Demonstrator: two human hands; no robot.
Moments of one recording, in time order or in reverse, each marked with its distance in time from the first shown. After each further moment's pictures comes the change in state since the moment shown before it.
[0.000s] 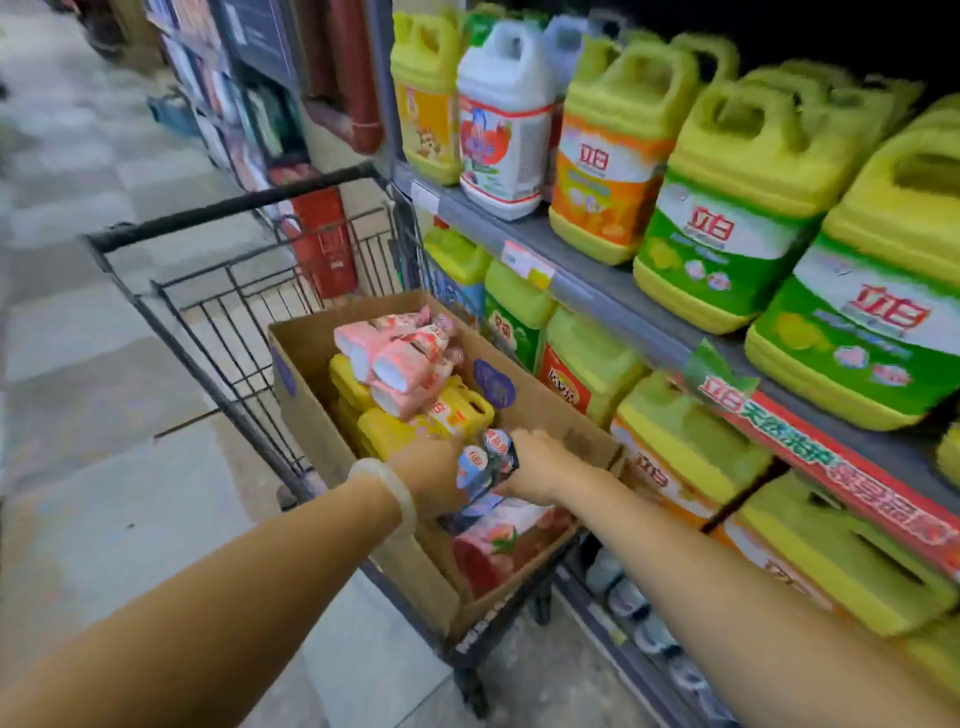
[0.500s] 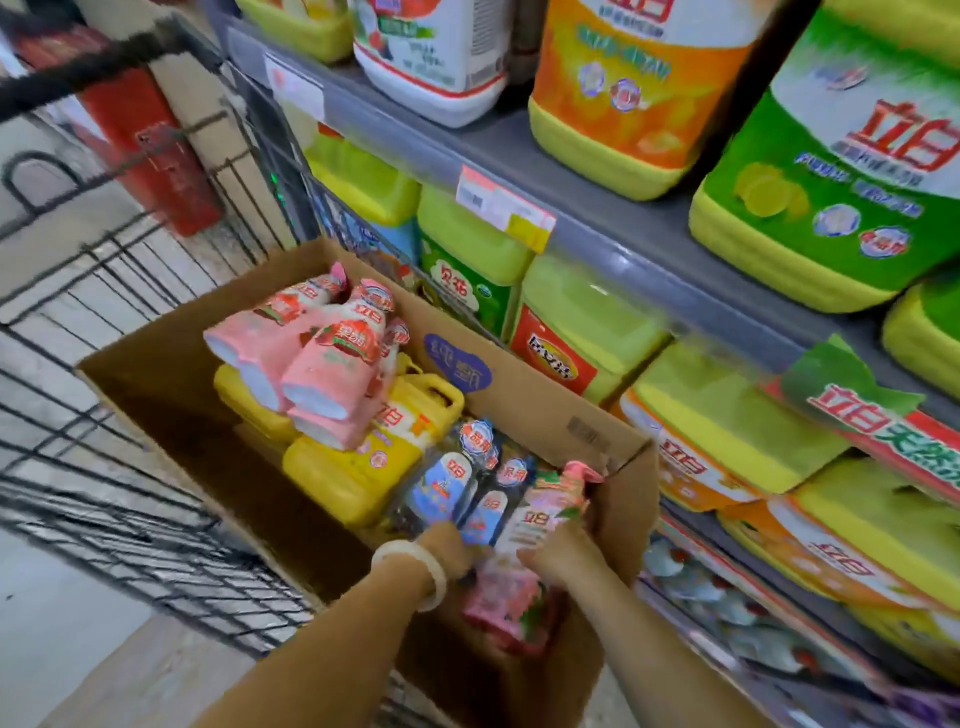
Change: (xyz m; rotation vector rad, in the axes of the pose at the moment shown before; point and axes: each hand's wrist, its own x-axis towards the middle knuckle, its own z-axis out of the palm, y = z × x) left_hand 0.157 -0.059 0.132 -0.429 -0.600 -0.248; right_hand 0.093 0.048 0.092 0.520 -0.131 0.731
